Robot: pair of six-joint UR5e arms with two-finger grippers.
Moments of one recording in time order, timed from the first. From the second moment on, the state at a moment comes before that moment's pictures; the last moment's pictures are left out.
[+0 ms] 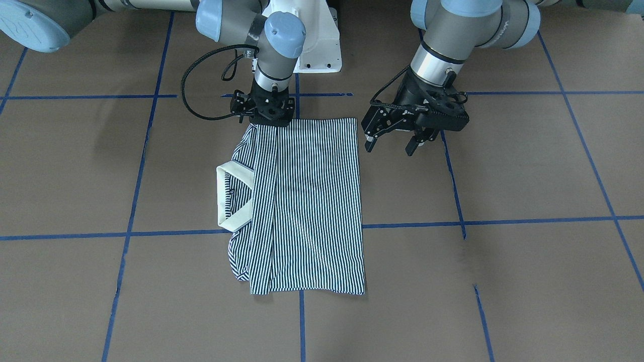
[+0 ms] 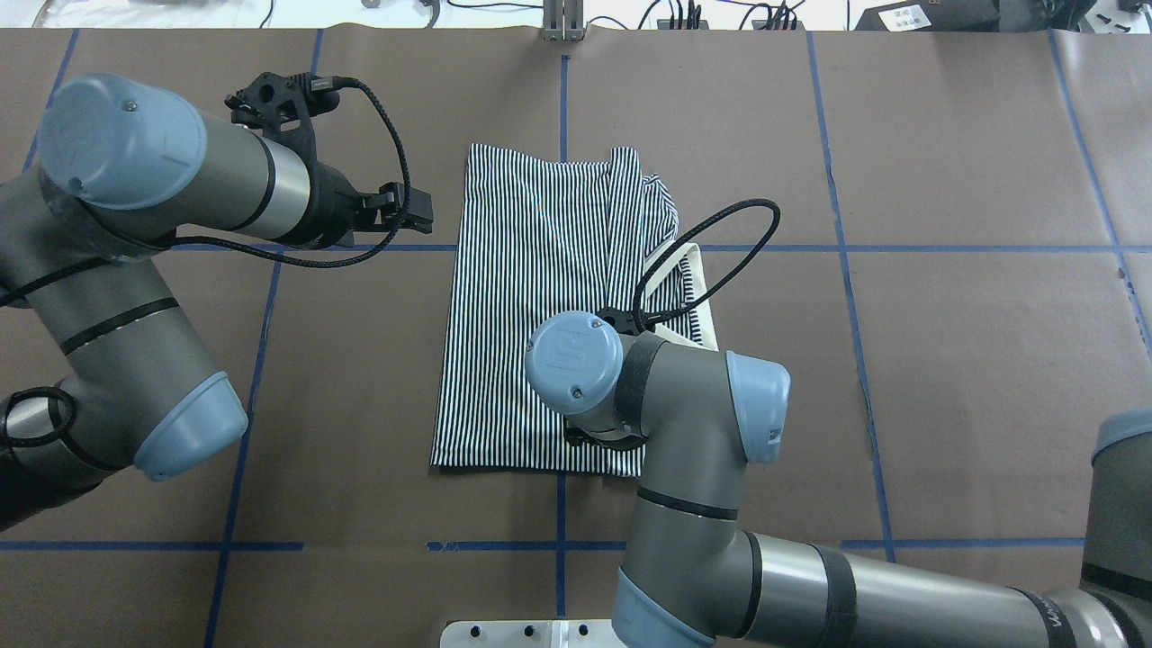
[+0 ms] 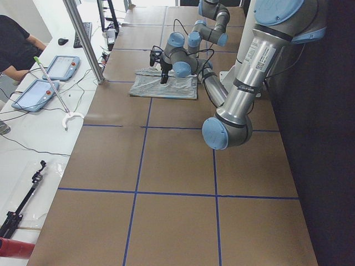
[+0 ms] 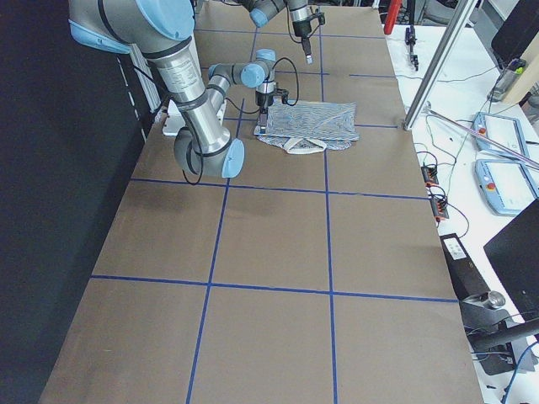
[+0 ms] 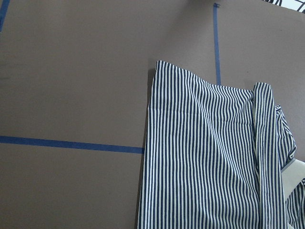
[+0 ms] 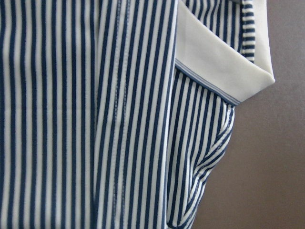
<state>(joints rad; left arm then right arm) -0.72 -2.04 -1.91 -1.84 -1.88 -1.27 0.33 -0.83 1.68 -1.96 1.74 1.24</state>
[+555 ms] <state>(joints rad) -0.72 -2.04 -1.91 -1.84 -1.88 -1.27 0.31 -0.80 1.63 -1.96 1.73 1.20</state>
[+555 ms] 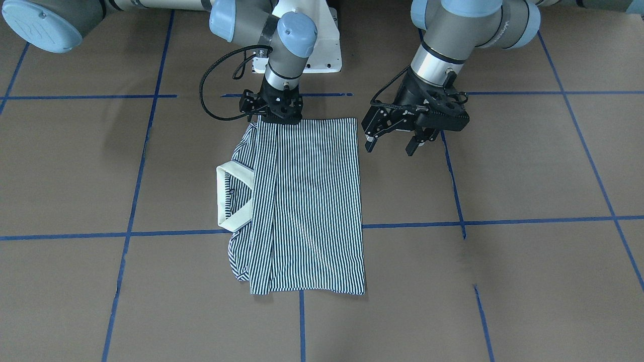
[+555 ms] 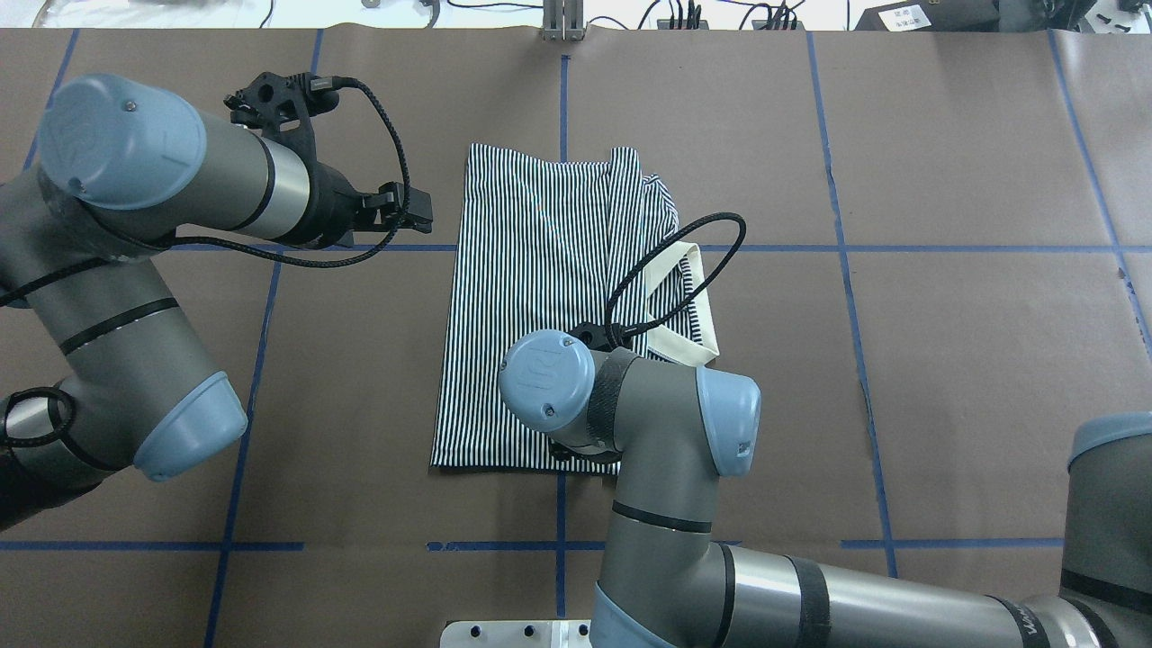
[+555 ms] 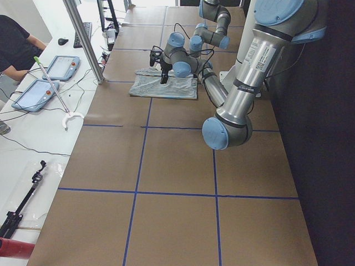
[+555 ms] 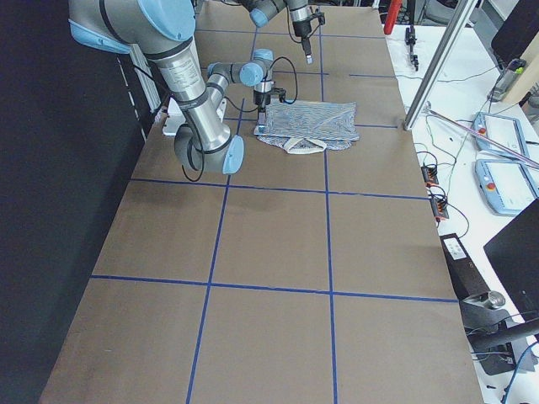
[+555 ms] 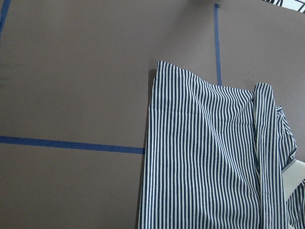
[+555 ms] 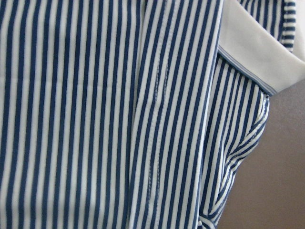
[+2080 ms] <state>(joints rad) -0.72 -2.04 -1.86 -1.91 -1.88 -1.29 0.37 -0.92 1.74 -2.02 1.73 1.09</state>
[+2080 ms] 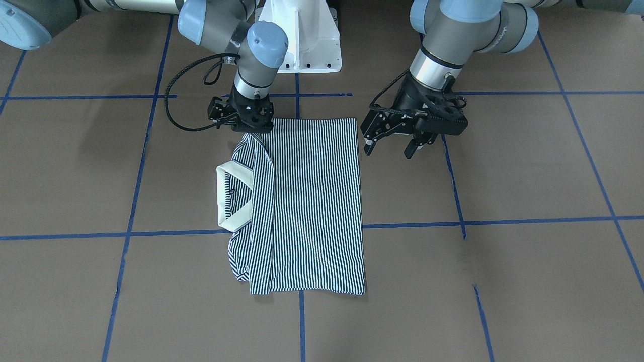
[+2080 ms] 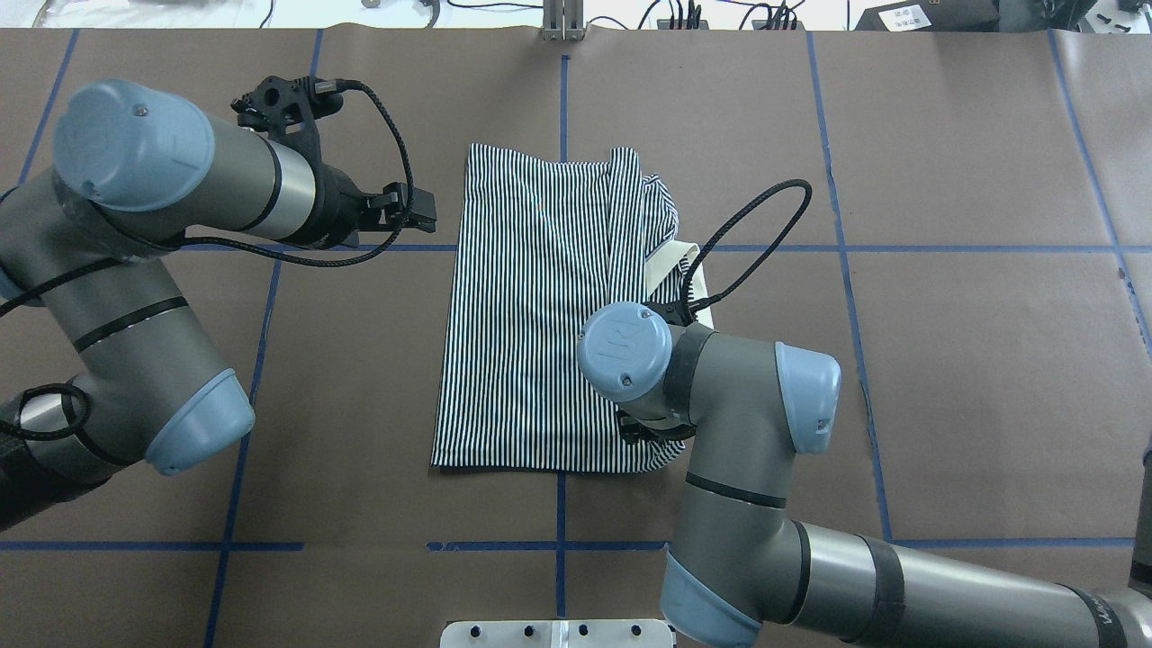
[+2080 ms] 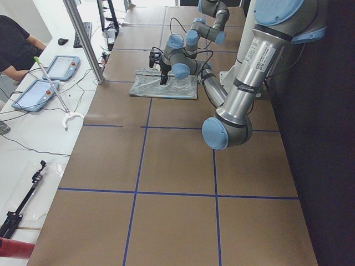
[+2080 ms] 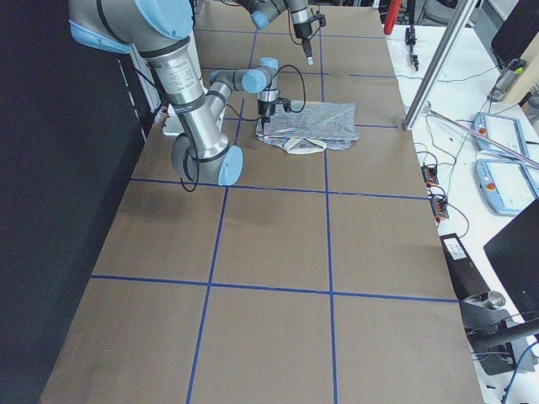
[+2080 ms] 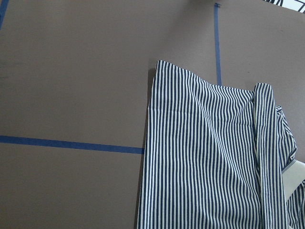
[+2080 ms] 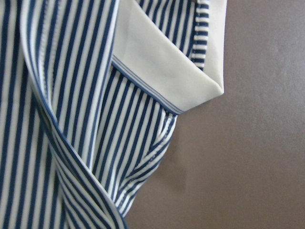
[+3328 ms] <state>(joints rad) -0.72 -2.04 -1.85 -1.96 -1.88 -1.31 0.38 -0.87 1.64 -1.84 1.69 1.04</state>
